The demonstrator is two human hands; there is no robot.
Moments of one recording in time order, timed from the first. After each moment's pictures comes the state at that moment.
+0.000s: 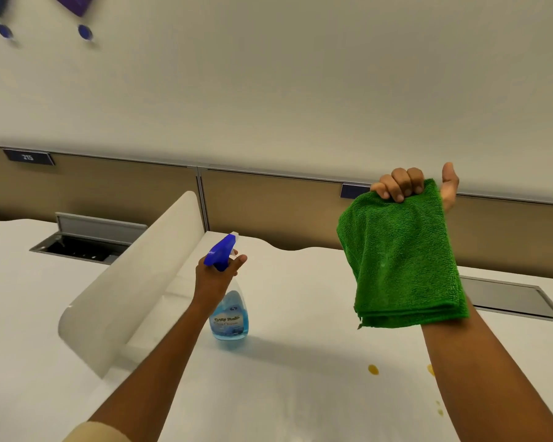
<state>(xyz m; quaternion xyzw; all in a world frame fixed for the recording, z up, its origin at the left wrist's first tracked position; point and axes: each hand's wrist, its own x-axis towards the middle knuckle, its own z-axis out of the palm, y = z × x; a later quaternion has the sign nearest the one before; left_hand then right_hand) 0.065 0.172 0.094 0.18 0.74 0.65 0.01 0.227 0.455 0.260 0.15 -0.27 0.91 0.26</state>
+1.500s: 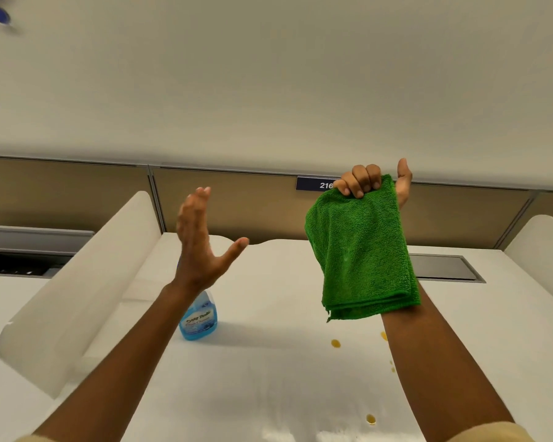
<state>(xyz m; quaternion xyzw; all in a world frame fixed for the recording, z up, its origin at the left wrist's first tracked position) 0.109 0.191 0.164 0.44 0.72 0.48 -0.22 0.262 0.433 0.259 0.15 -0.29 0.90 0.30</state>
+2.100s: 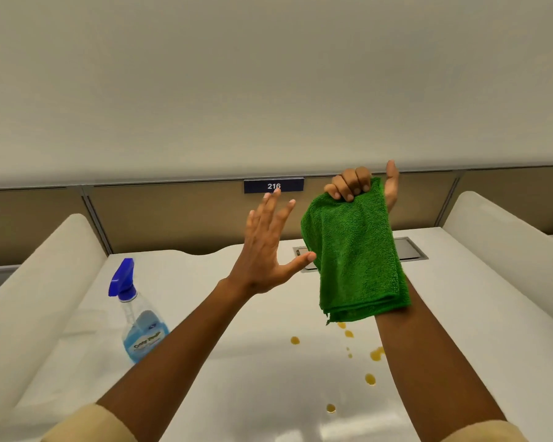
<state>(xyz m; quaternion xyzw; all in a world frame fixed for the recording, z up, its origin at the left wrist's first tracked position) 0.230 0.331 0.186 0.63 0.67 0.39 -0.10 0.345 0.490 0.260 0.12 -0.31 0.87 0.37</state>
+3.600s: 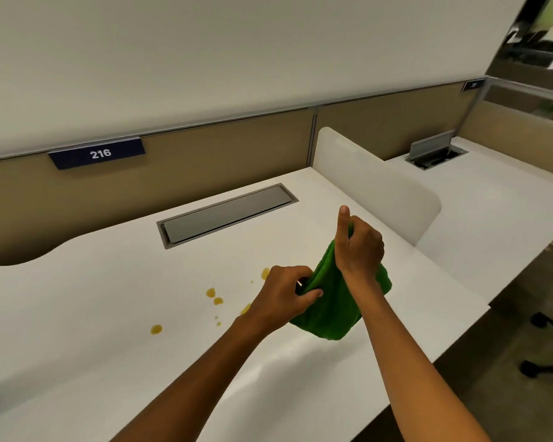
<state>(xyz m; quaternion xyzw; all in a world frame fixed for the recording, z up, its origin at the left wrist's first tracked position) 0.515 0.477 0.077 0.69 0.58 0.36 0.24 0.646 0.576 0.102 -0.59 -0.64 0.09 0.48</state>
